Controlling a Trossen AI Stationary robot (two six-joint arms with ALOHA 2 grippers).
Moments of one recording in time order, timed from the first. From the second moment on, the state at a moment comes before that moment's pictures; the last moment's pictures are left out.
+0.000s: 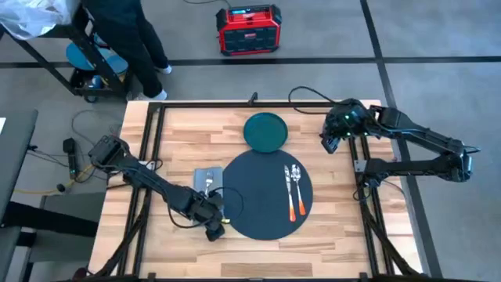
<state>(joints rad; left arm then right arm) -0.50 1.64 0.95 -0.50 -0.12 -1.07 -0.44 0.93 1.02 -1.01 0.09 0.21</state>
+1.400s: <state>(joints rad) 0.23 1.86 1.36 -0.56 0.03 0.43 -0.44 0.67 0.85 -1.01 0.07 0.42</state>
